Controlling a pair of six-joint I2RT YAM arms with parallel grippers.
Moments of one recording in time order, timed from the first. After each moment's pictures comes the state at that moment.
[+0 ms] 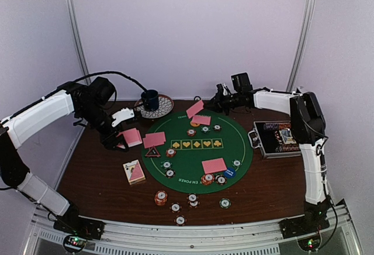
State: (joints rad) left arm -0.44 1.44 1.32 -1.10 0.31 0.67; right arm 0.39 2.25 1.81 -0.14 -0.73 0.85
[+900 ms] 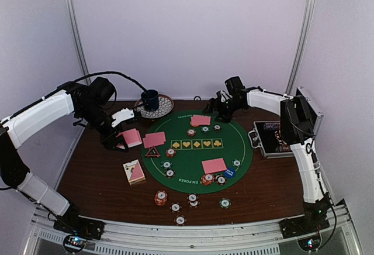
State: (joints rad) left arm -0.44 1.44 1.32 -1.11 0.31 0.67; right arm 0.39 2.44 2.07 -0.49 -0.48 0.60
